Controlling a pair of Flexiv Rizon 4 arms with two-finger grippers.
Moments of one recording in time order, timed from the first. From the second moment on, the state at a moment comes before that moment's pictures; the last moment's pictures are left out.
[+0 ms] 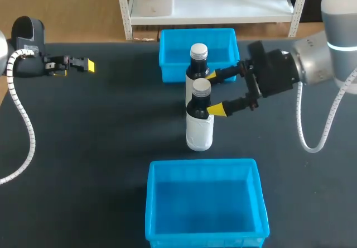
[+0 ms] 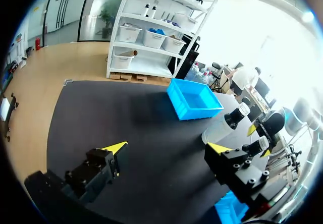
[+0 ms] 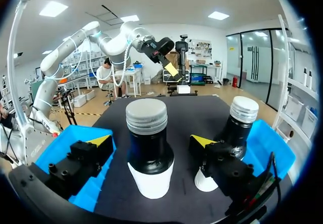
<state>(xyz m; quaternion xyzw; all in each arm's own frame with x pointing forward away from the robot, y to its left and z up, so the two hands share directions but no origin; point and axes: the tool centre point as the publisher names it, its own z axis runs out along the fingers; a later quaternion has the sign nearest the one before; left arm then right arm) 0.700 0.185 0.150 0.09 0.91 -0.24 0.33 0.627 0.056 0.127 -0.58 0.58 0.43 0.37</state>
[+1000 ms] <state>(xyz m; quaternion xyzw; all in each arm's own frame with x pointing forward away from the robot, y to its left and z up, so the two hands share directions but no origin) 0.700 0.185 0.150 0.09 0.91 -0.24 0.33 0.626 0.074 0.125 -0.57 0.61 0.41 0.37</state>
